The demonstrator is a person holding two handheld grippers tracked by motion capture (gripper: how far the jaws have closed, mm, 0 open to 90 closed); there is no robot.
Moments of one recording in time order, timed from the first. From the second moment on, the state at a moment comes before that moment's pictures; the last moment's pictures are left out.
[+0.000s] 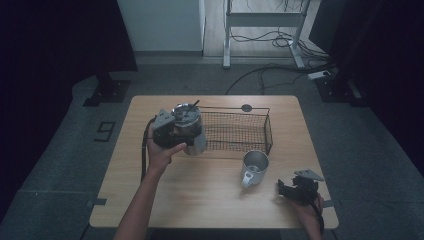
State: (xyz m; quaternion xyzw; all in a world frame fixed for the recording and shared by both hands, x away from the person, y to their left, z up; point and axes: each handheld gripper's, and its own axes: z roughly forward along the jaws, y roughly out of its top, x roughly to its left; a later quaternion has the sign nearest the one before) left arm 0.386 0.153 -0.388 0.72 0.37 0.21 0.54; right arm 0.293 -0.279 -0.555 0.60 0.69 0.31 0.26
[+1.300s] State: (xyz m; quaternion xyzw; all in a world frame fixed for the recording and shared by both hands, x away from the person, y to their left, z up) left arm 0.420 0.138 -0.371 0.72 0.37 0.22 0.54; right arm 0.293 -0.279 -0.556 0.60 0.69 0.31 0.26
